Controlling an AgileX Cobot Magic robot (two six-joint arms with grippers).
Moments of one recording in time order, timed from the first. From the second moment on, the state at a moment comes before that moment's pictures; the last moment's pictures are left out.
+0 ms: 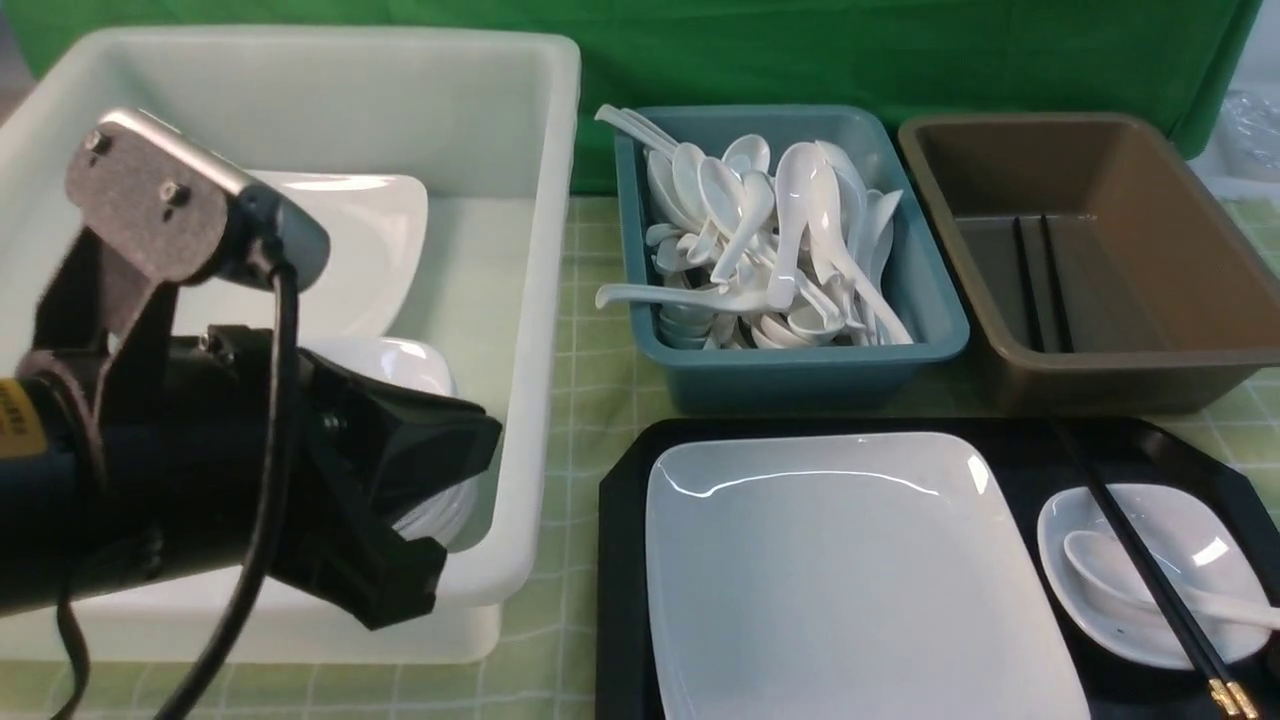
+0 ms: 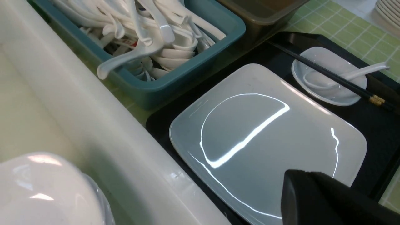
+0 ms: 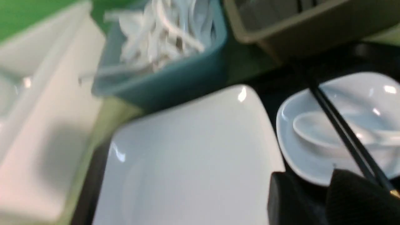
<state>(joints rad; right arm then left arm) 0.19 0.43 -0.38 0.22 0.49 0.17 -0.56 0.90 -0.76 -0.45 0.49 0.40</state>
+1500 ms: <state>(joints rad) 0.04 1.59 -0.85 0.03 0.73 -0.20 -0.56 0.68 -0.77 -0.42 0.56 0.45</state>
